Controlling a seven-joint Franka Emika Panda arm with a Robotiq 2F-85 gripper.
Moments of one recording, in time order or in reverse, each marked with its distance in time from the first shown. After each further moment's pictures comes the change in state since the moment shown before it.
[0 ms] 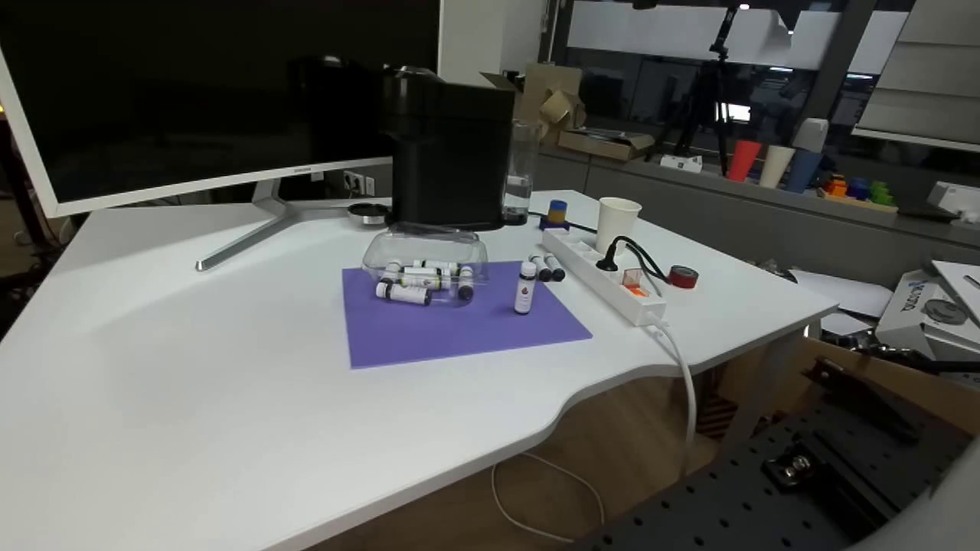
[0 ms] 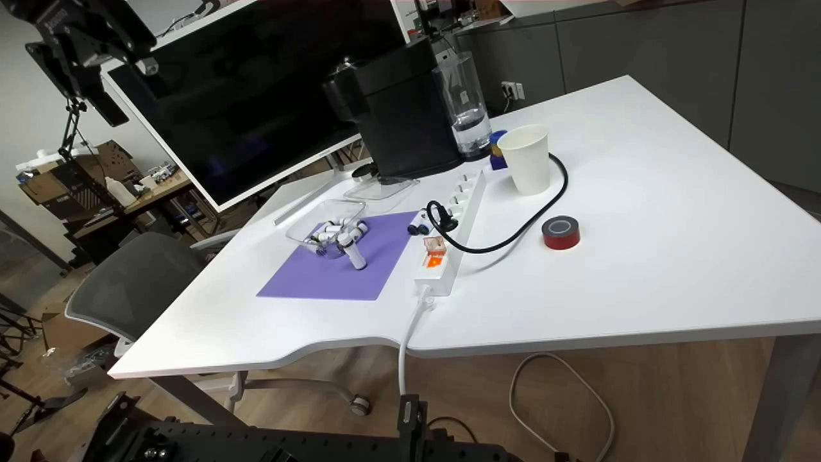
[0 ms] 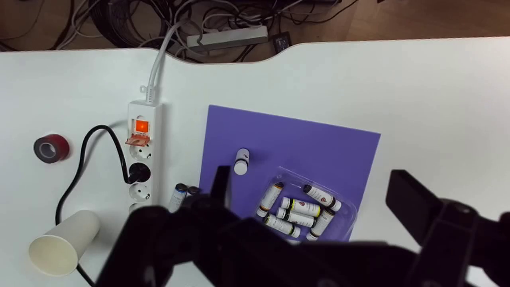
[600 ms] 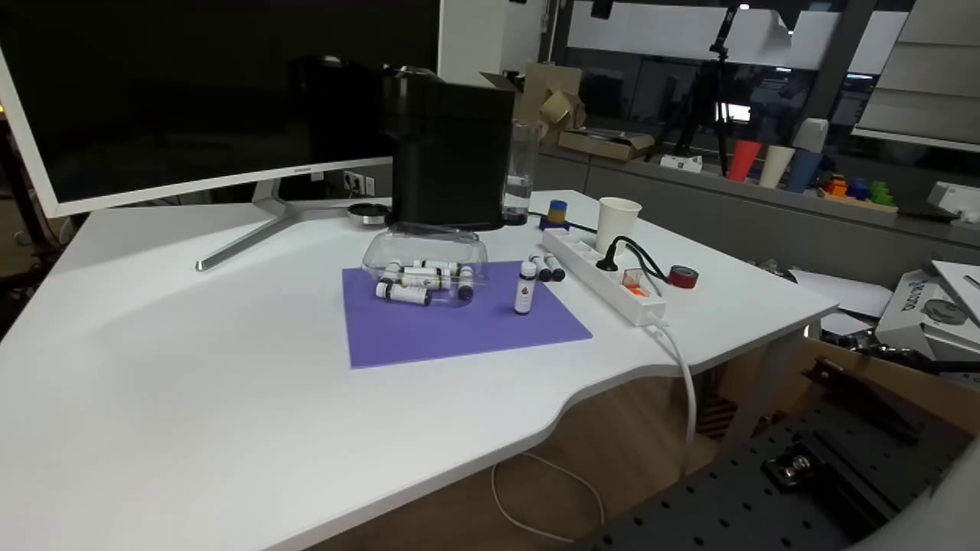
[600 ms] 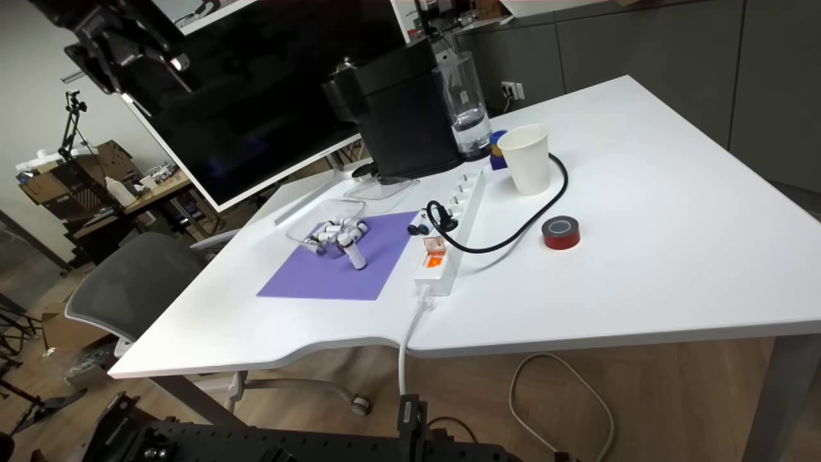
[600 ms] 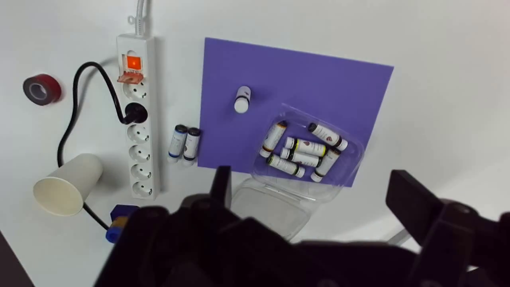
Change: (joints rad) arm -0.018 0.047 0.028 -0.032 -0.005 0.258 0.037
